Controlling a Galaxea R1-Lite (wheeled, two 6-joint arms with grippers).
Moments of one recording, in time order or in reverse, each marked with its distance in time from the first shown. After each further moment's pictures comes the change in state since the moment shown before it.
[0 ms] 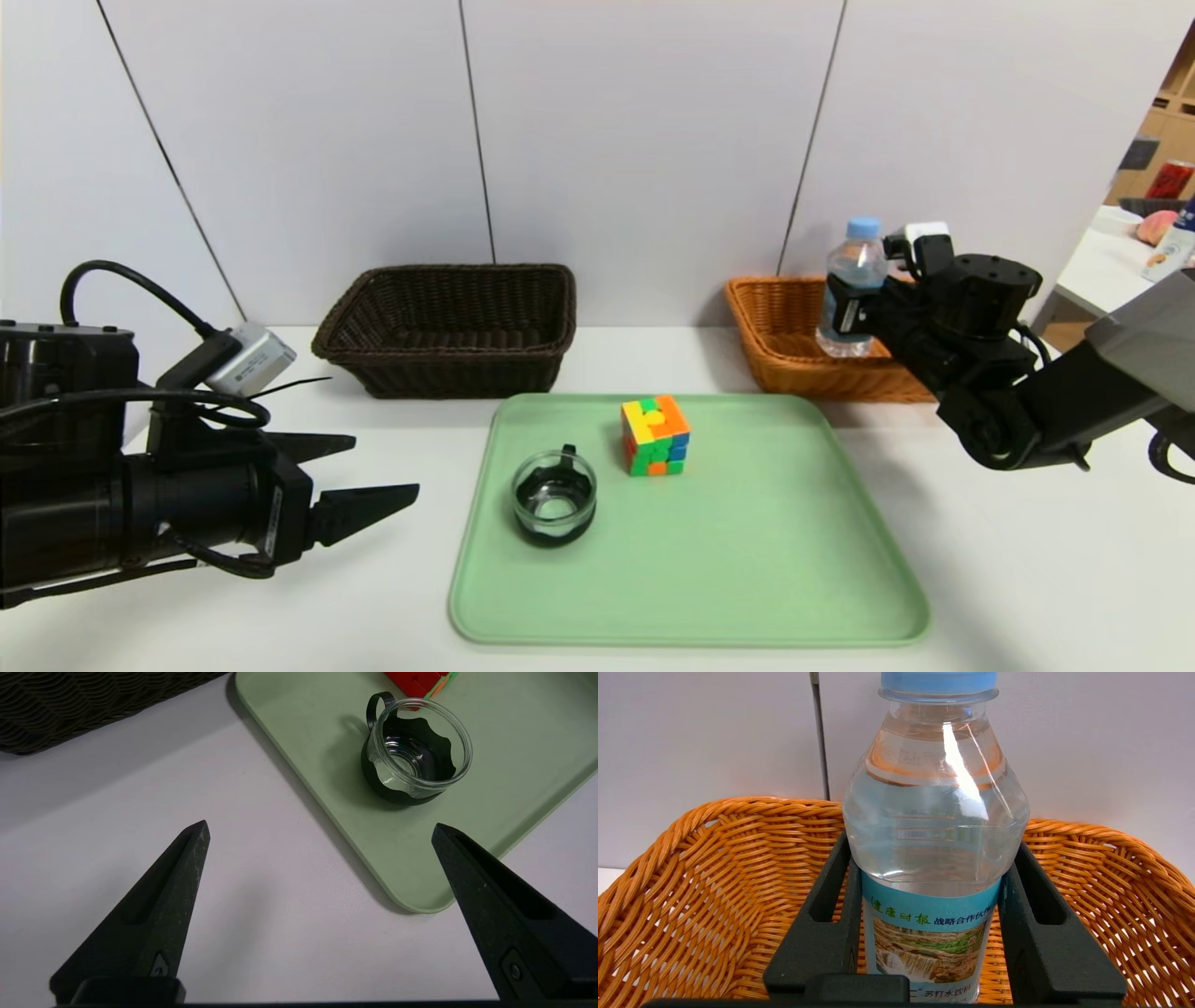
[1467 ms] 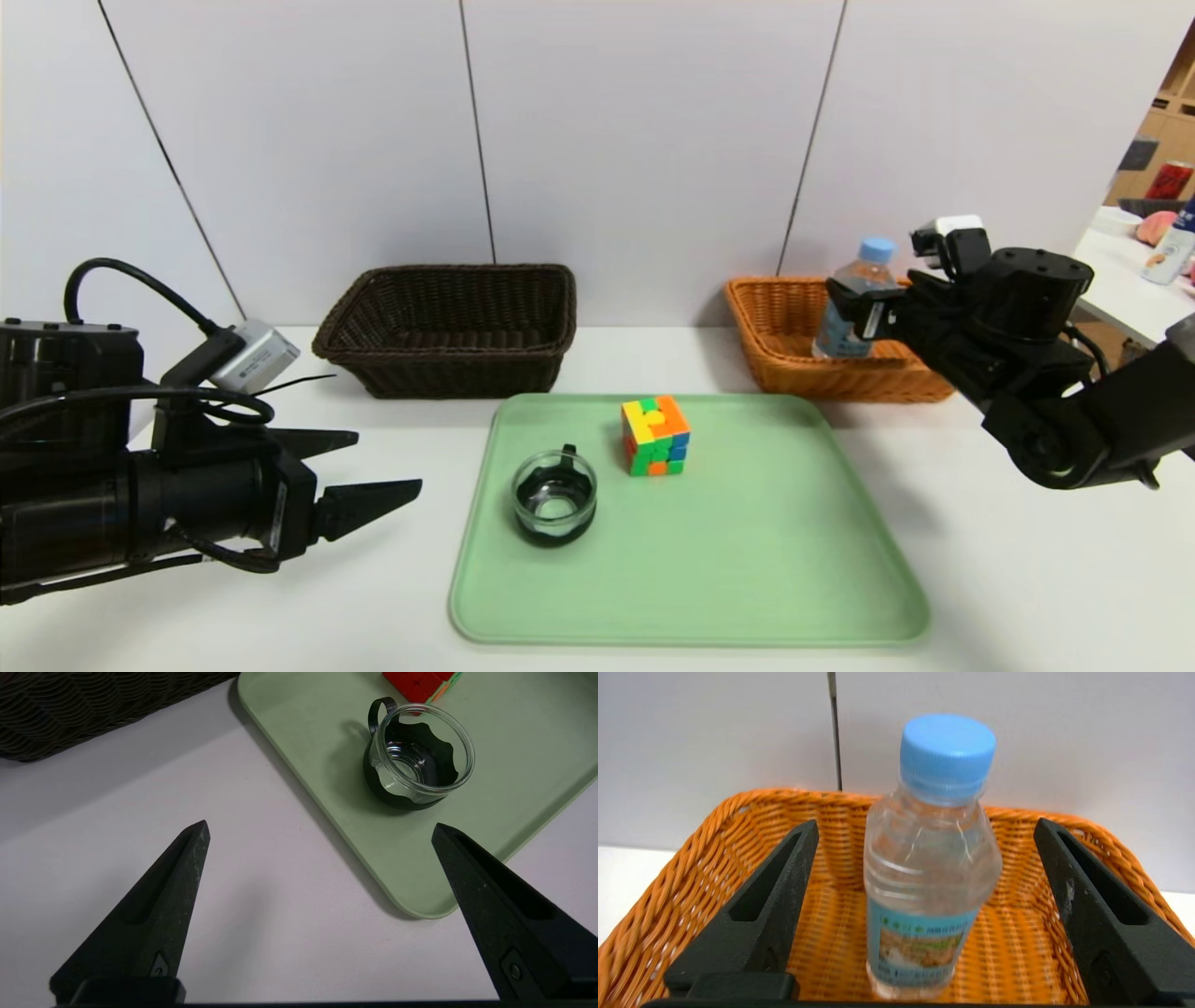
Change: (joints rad) left arm 0.000 0.011 0.000 -0.021 0.002 0.000; right arm 0.002 -0.142 0.142 0.042 0.012 0.000
